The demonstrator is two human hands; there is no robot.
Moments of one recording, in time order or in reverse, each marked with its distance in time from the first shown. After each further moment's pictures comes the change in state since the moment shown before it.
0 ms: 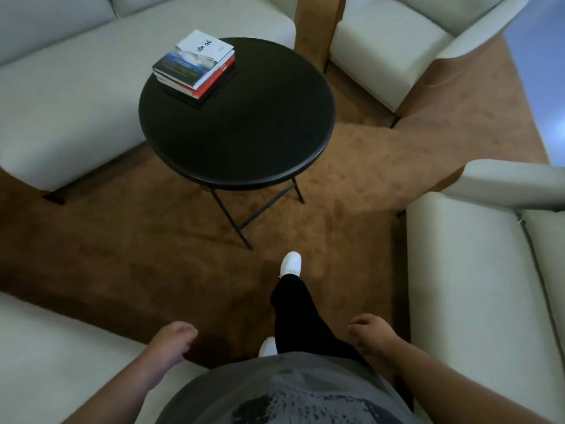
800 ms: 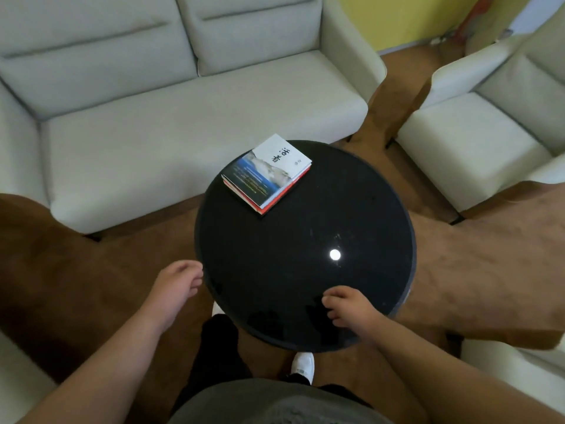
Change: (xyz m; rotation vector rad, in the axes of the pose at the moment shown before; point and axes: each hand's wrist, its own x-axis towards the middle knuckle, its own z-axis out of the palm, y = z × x) left_hand 0.104 0.347 -0.218 -0.514 0.258 0.198; right_hand 0.096 -0.468 -0.033 -0.065 -0.232 -0.296
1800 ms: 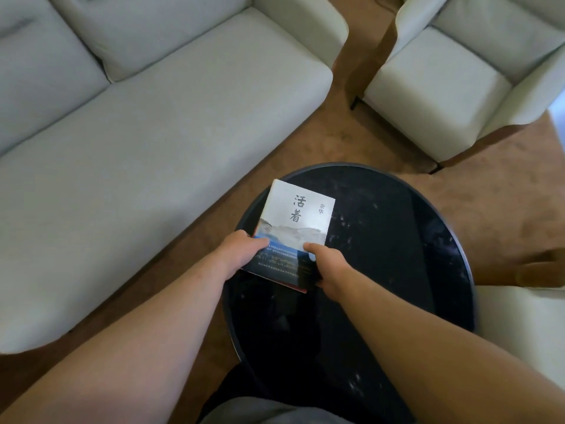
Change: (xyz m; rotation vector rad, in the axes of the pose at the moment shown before) left_hand 0.257 0.233 0.062 0.652 -0.524 -0.006; right_hand 0.173 -0.268 0.064 0.764 0.278 0.313
